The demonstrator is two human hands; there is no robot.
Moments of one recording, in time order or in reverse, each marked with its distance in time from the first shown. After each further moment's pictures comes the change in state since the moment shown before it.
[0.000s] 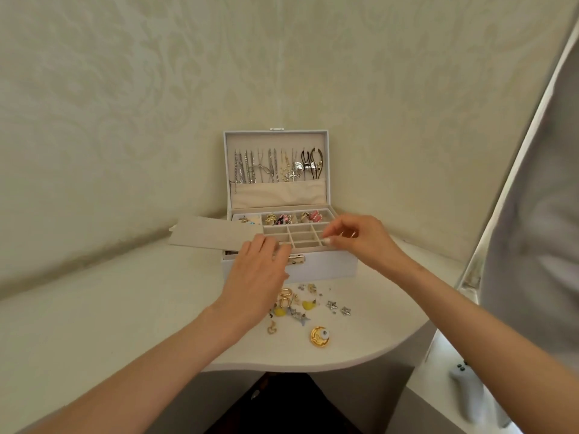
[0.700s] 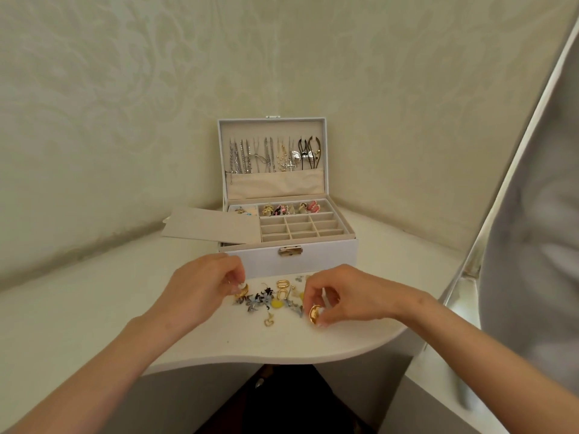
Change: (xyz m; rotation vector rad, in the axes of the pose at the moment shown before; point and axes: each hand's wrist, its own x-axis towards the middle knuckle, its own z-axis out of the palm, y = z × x) left_hand -0.041 -0.046 -0.024 -0.328 -0.291 -0.296; right_hand -0.050 -0.006 0.023 -0.291 -0.656 -0.051
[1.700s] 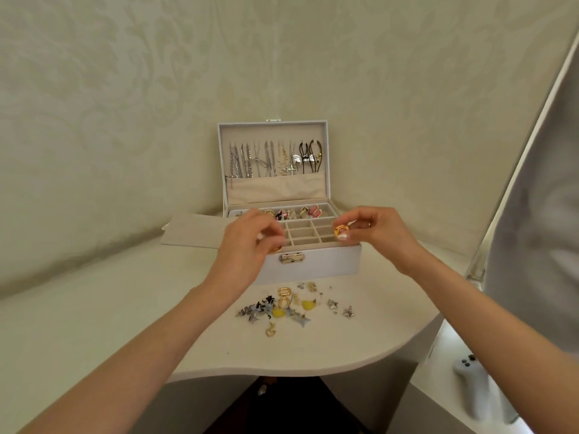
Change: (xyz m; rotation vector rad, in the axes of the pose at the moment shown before) left_hand 0.055 0.049 -0.003 -0.543 0.307 0.122; right_hand 0.018 0.035 -0.055 0.580 0.704 0.132
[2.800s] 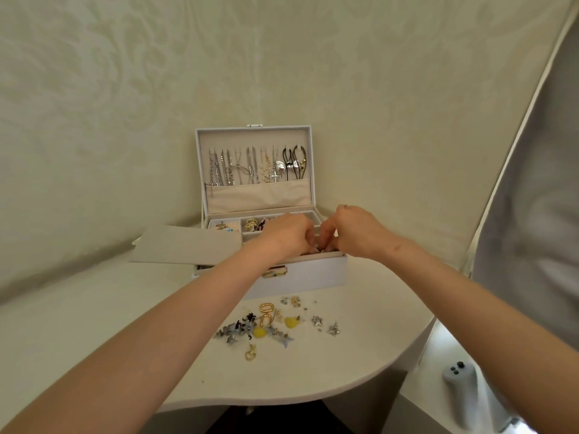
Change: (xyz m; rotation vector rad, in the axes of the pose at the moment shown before) left_hand 0.087 0.011 0.073 0.528 -0.574 -0.101; right_hand 0.036 -0.014 -0.001 -1.083 -0.215 -0.189
